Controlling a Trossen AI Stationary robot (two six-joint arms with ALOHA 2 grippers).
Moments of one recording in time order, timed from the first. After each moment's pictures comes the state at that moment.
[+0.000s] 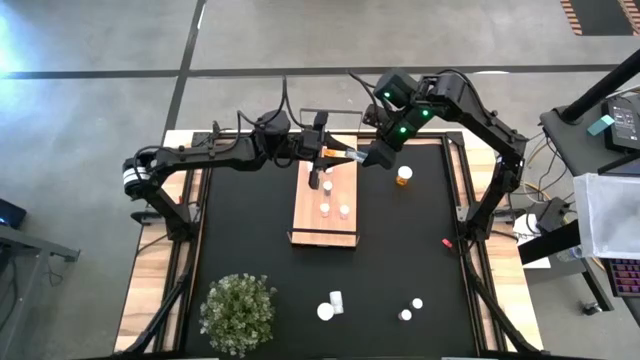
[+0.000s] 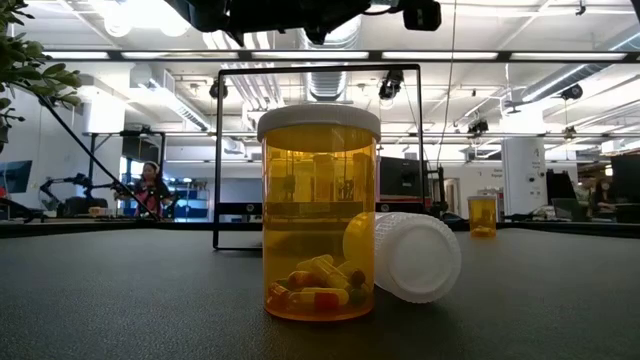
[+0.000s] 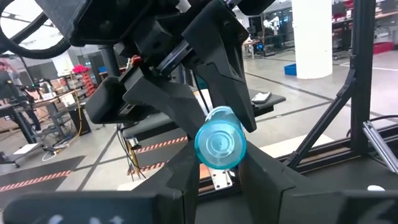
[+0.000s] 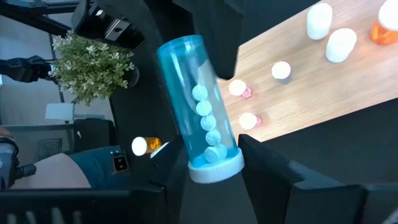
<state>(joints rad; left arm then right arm) 0.33 1.58 1.26 0.43 0.47 0.22 -0.43 1.74 2.21 -1.49 -0.52 0.21</state>
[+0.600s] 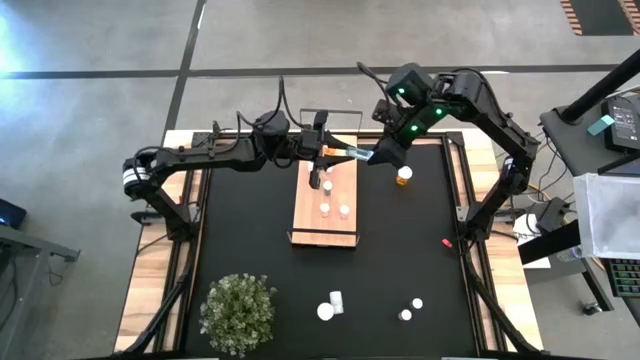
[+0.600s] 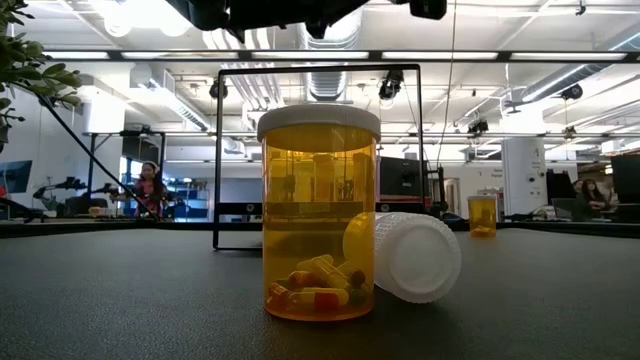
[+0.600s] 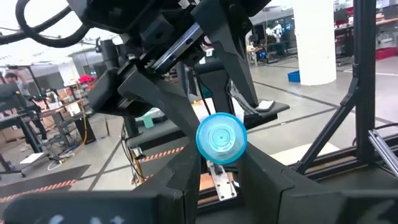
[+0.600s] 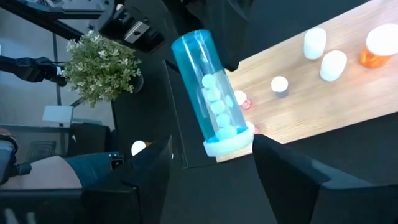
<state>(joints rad) 0.32 1.58 1.26 0.47 0.45 0.21 -0.43 1.68 2.21 -1.48 -0.52 0.16</state>
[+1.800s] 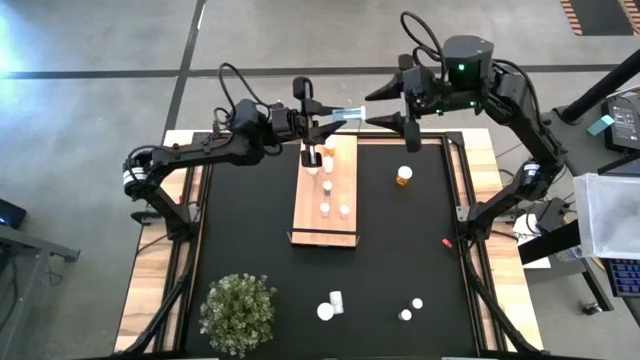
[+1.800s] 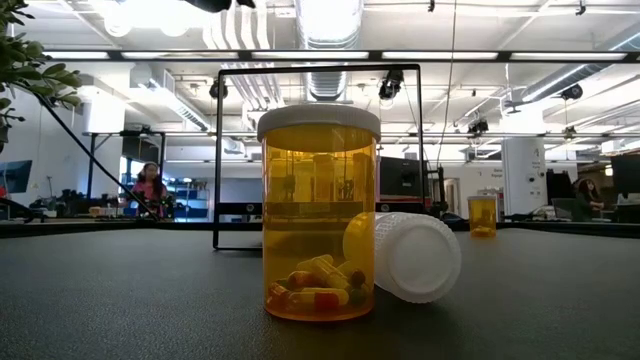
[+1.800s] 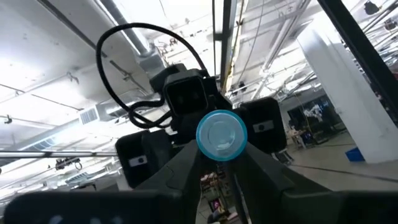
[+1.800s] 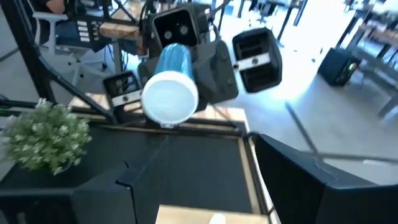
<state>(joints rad) 0.32 1.58 1.38 0.87 0.40 0.22 -0.43 1.53 2.20 -0.97 -0.40 -0.28</state>
